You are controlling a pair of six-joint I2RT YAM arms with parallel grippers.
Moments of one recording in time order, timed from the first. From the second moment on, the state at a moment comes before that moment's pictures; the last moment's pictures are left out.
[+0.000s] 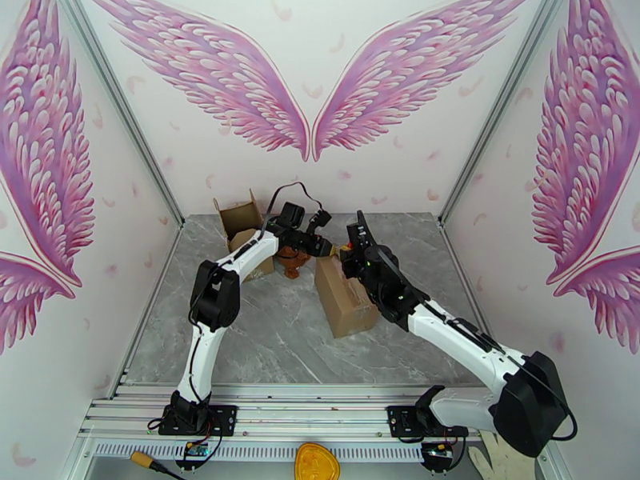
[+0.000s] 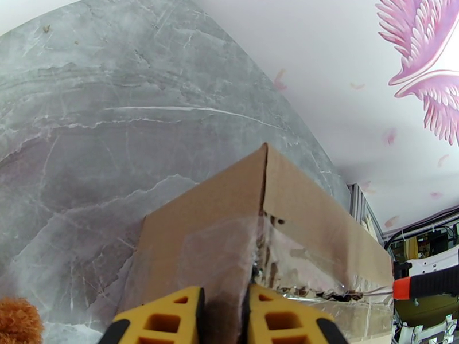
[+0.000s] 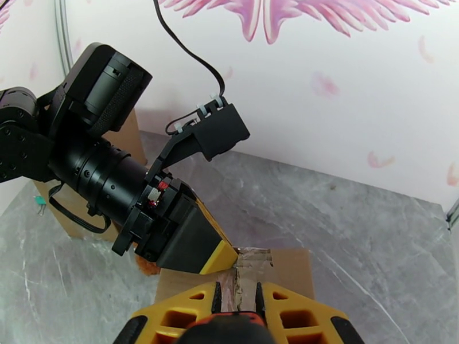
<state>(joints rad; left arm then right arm) -0.47 2.30 2.02 -0.54 0.81 -0.13 0.58 1.26 0.92 0.07 0.26 0.06</state>
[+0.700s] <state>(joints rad) -0.45 2.25 1.95 -0.47 0.65 -0.12 0.59 1.15 0.82 0.28 0.29 0.07</state>
